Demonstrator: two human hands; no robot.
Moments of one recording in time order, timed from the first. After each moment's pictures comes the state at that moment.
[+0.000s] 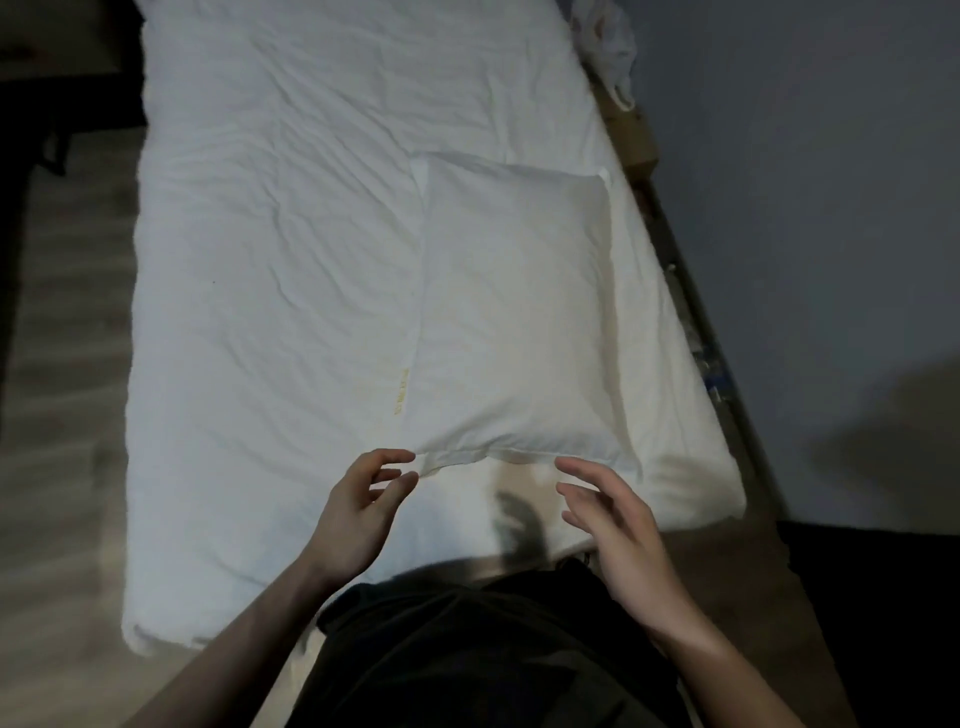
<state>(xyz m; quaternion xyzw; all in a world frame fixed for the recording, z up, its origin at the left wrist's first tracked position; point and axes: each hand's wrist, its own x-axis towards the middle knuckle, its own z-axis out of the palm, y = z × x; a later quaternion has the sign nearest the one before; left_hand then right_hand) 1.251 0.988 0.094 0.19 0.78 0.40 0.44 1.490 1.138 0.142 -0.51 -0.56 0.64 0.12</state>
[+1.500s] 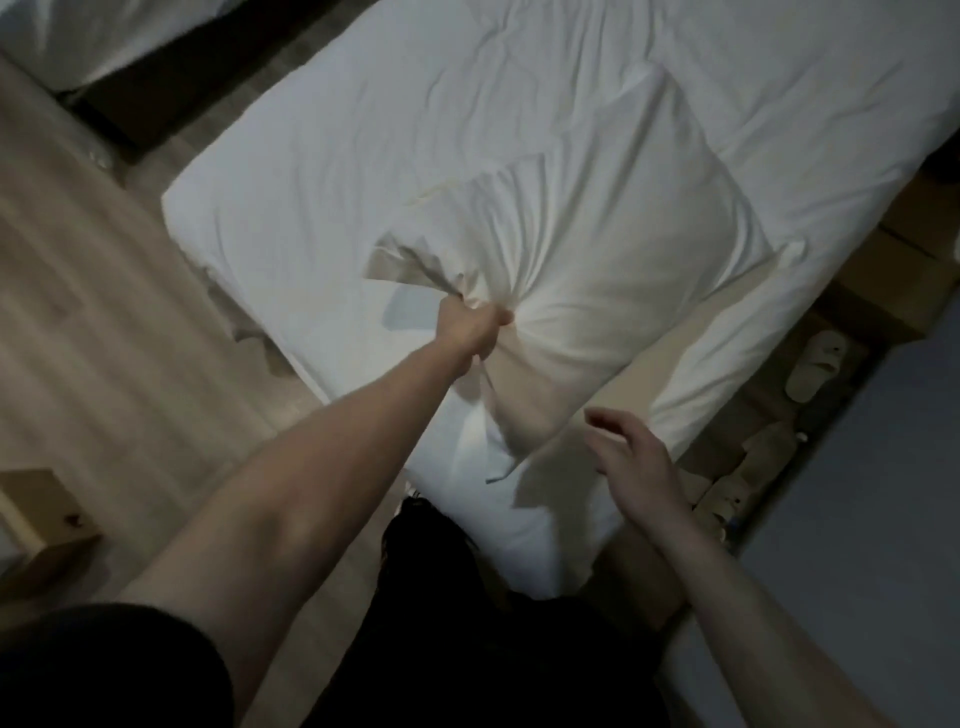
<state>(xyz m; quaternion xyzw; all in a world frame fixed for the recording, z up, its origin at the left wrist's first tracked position) 1.435 1.327 0.011 -0.34 0.72 0.56 0.22 1.599 1.530 0.057 -0.26 -0.77 0.55 -0.21</state>
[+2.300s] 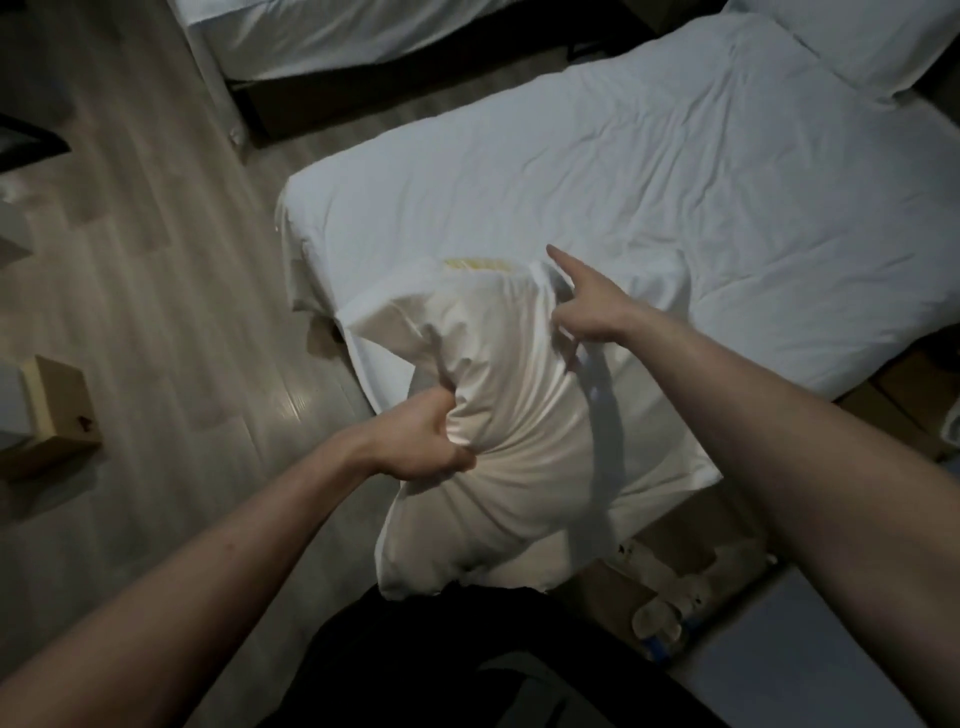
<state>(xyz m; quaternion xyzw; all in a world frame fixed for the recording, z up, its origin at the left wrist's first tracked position) 1.640 1.250 0.163 -0.06 0.85 0.44 0.28 1.451 1.444 0.177 0.12 -0.89 0.31 -0.30</state>
